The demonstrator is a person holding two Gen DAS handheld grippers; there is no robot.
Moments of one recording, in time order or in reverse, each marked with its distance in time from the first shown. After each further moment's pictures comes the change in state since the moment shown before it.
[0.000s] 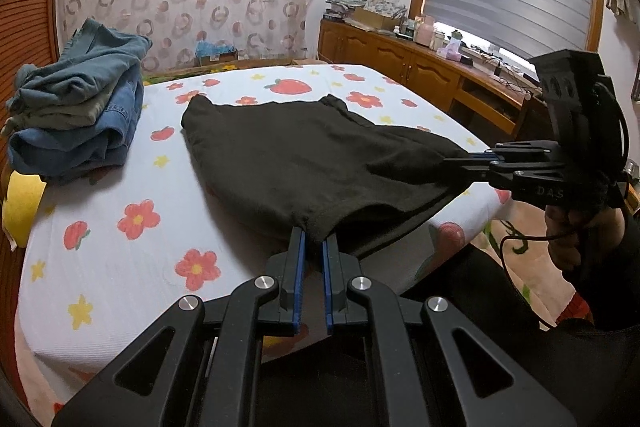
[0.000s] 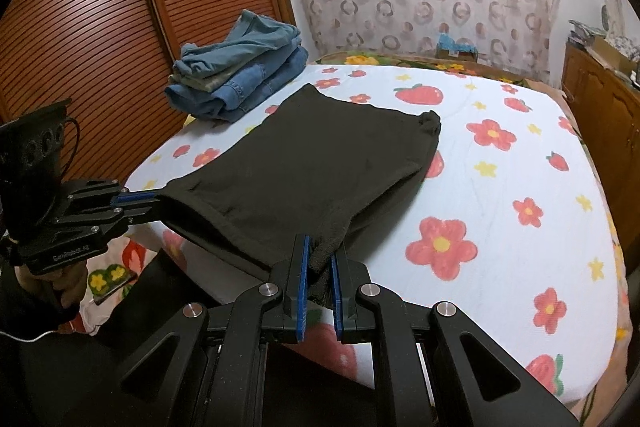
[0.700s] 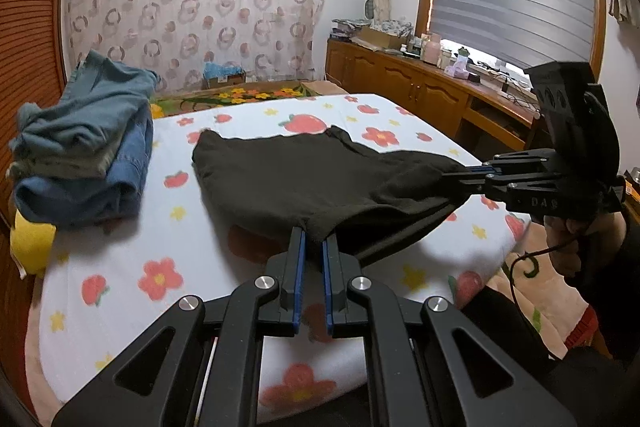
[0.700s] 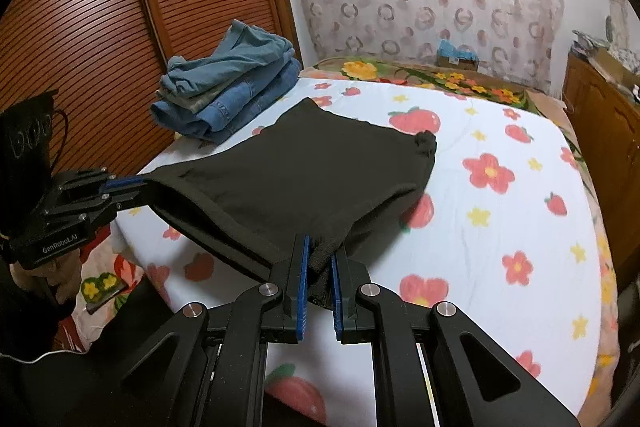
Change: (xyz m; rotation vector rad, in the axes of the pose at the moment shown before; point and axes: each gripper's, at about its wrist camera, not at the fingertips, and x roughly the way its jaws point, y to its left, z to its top) left arm 0.003 0.009 0.026 0.014 -0.062 0.030; right arm 0.015 -0.014 0.037 -0.025 0.005 -0.015
